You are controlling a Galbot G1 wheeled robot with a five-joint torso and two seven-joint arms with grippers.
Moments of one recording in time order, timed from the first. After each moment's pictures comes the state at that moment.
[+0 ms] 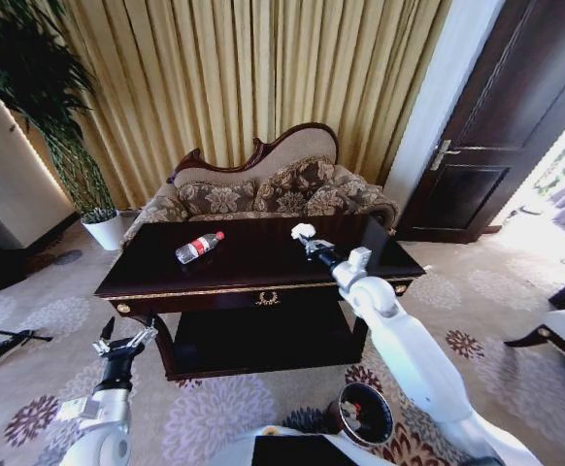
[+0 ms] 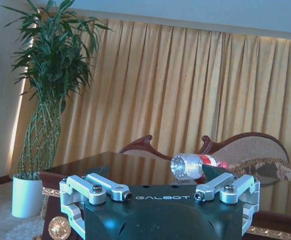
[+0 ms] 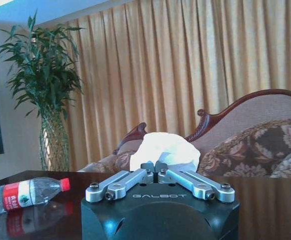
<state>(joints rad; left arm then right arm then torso) 1.77 -1.53 -0.90 -2.12 -0.42 -0.19 0.17 -0.91 1.07 0.29 1.86 0.67 -0.30 -0.04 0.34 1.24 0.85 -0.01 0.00</state>
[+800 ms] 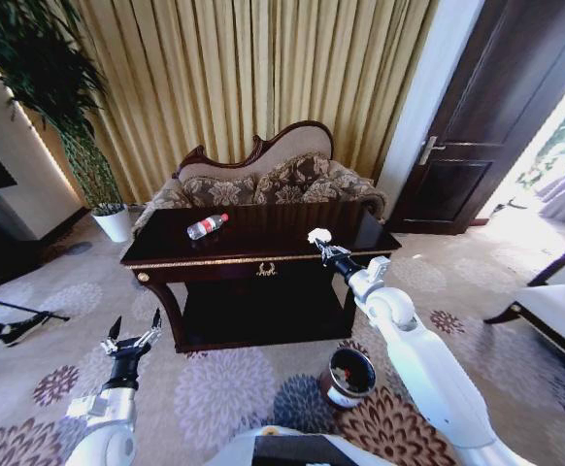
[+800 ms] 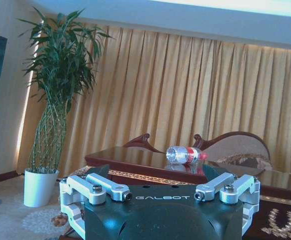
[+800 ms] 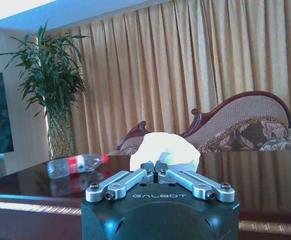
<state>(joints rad) 1.76 -1.53 -0.88 -2.11 -0.41 -0.19 0.17 -1.00 1.08 0.34 1.87 0.64 -0.28 -0.06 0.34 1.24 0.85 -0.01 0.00</state>
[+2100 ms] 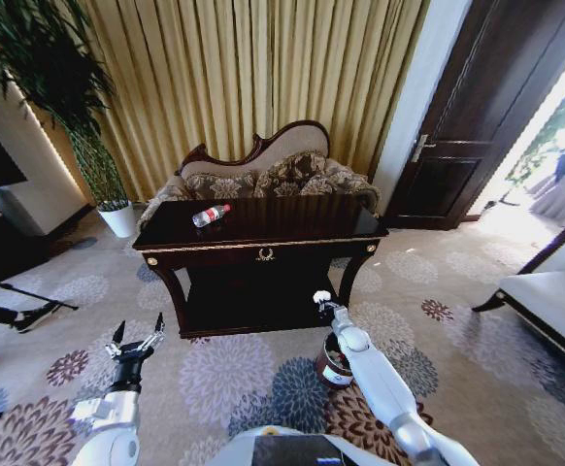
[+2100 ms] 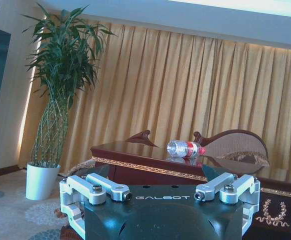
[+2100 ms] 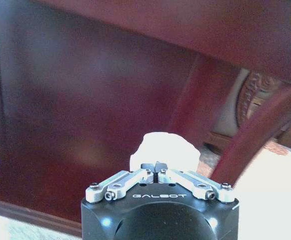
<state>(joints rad) 1.76 -1.53 -0.88 -2.07 -0.43 -0.21 0.19 -0.86 1.32 0.35 0.92 -0.05 0.02 -0.06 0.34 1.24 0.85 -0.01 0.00</state>
